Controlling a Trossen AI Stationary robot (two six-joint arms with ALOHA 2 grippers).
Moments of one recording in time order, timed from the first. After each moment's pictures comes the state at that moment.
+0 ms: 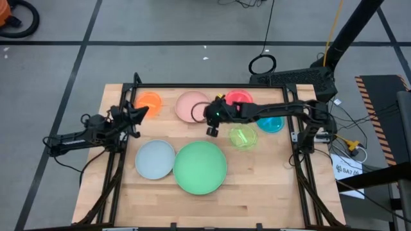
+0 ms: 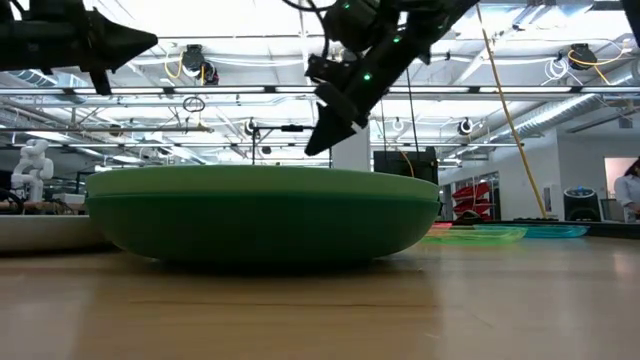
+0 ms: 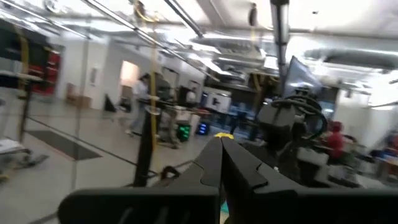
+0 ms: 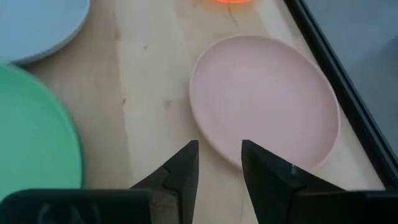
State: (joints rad) left arm 0.15 0.01 0.11 0.25 -0.28 -0.13; right arm -0.18 1.78 1.24 -0.24 0.16 -0.07
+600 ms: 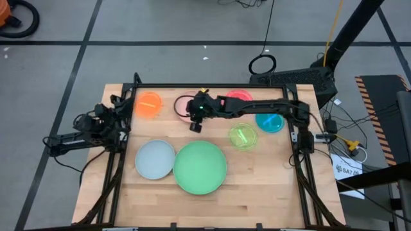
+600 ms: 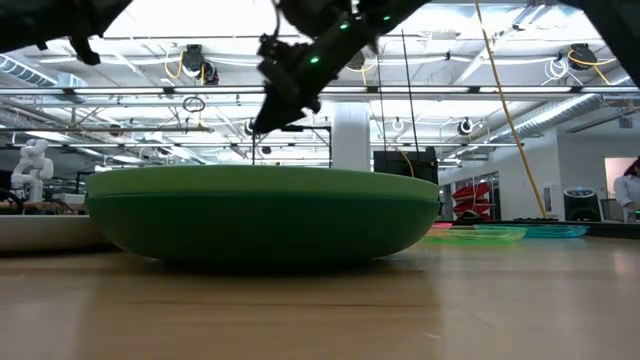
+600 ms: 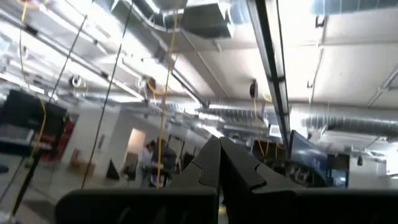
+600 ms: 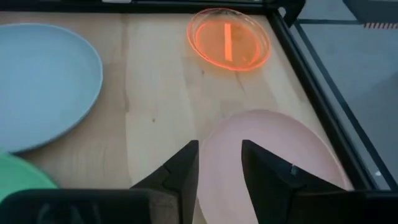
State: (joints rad) left arm 0.15 0.01 0.11 0.59 -0.32 0.00; right arm -0.18 2.00 1.63 -0.32 0.13 -0.09
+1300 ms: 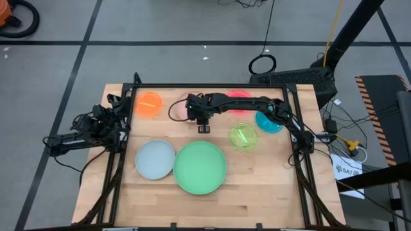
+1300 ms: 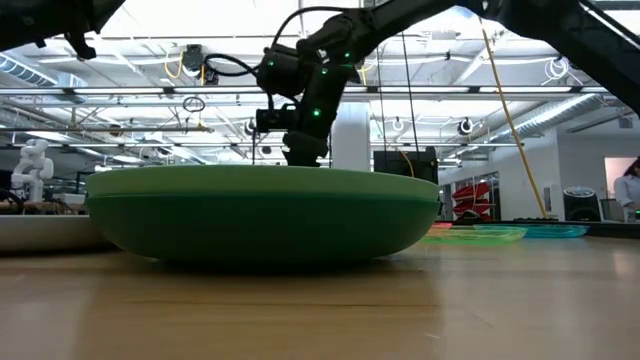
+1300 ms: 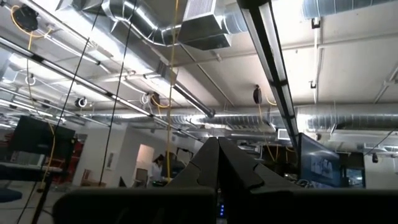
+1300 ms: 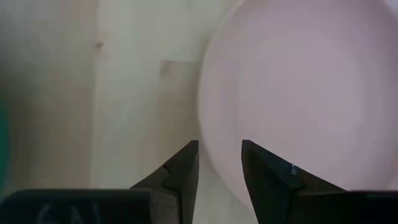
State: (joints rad) left arm 0.15 0.01 0.11 0.63 -0.32 0.10; right arm -0.24 2.25 1.90 -0.82 0.03 -0.34
